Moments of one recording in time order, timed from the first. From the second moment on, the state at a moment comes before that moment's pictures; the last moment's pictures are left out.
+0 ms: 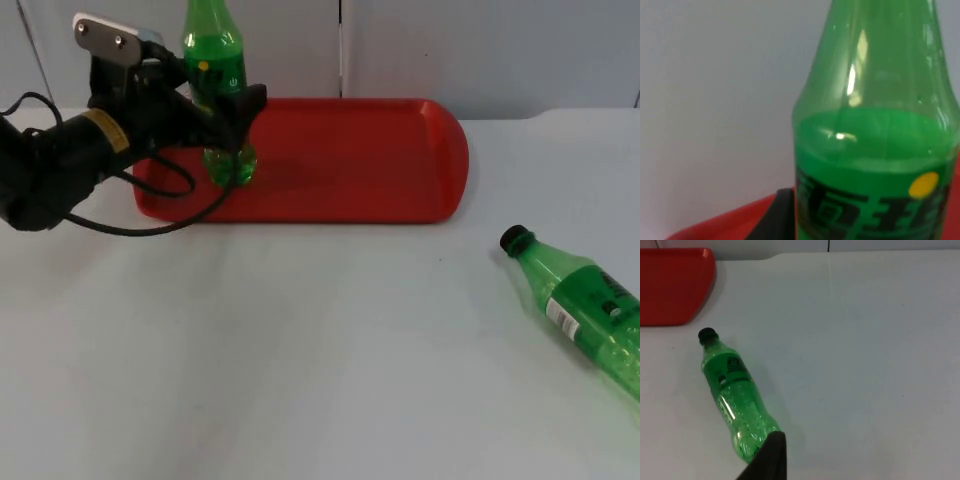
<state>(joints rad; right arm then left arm) 0.01 0.00 -0.52 -0.07 1.08 0.03 -0.06 2.41 -1.29 0.58 -1.08 -0.28</state>
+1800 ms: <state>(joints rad) 0.01 0.00 -0.52 -0.07 1.08 0.03 -0.06 1.04 -0.84 0.63 0.29 -0.59</state>
